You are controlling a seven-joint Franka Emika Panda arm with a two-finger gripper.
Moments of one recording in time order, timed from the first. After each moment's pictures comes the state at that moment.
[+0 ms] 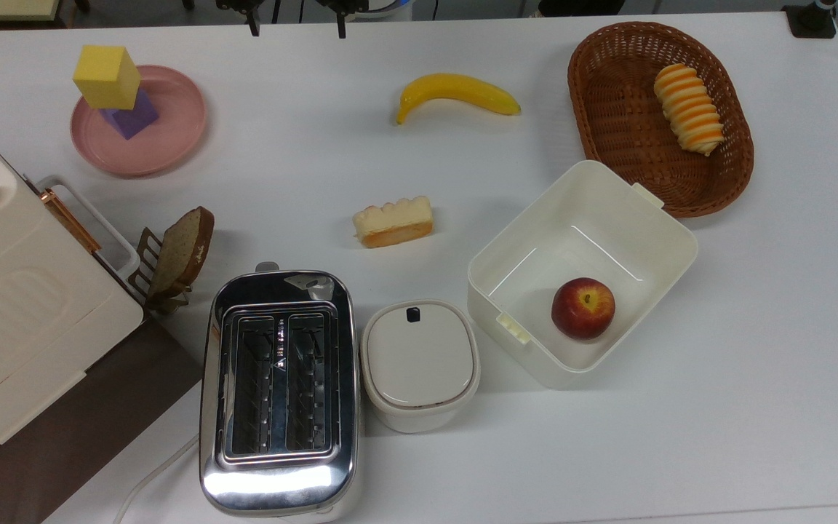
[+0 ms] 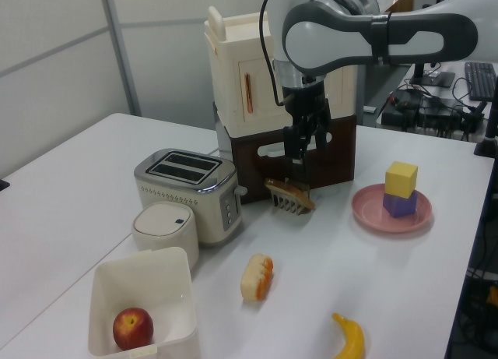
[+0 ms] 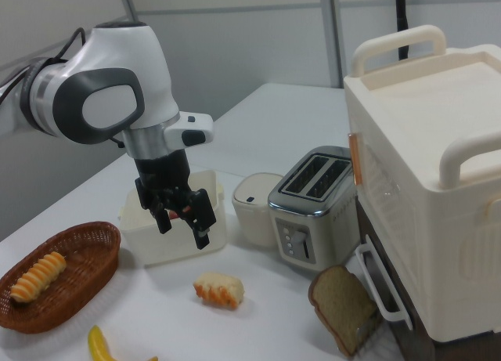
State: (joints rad) arm -0.01 0.00 -0.03 -1.66 -0.05 1.56 -0.06
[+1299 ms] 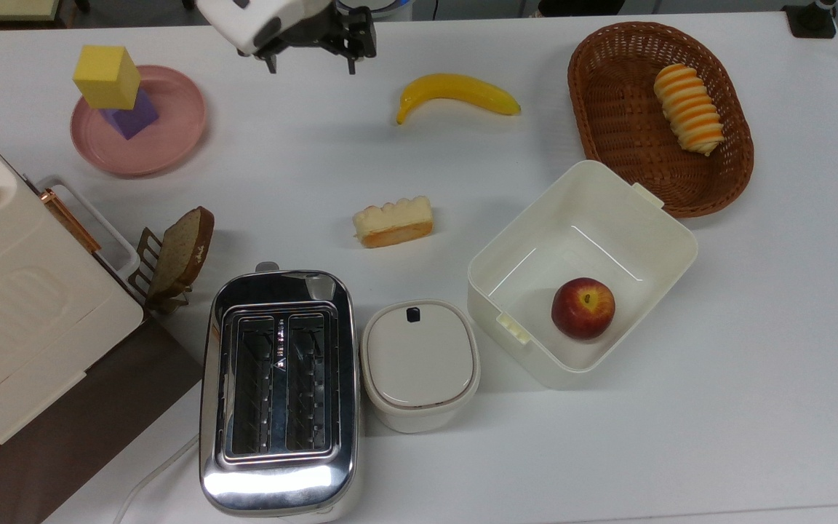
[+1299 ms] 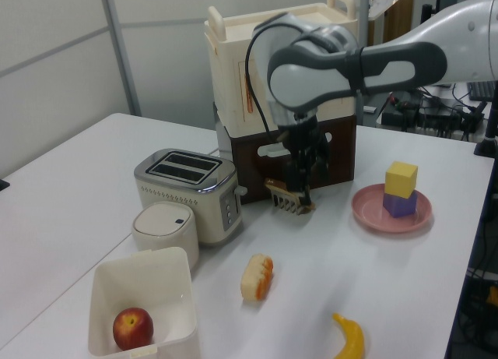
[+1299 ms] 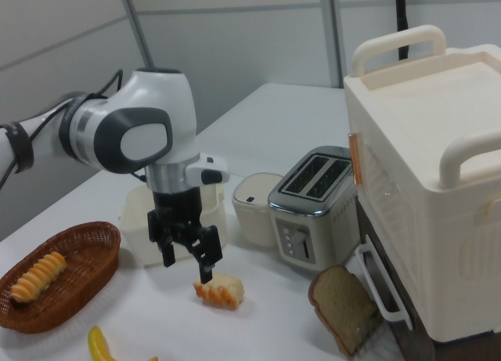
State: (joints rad) arm 0.00 0.08 -0.03 -1.72 -0.05 1.56 -0.06
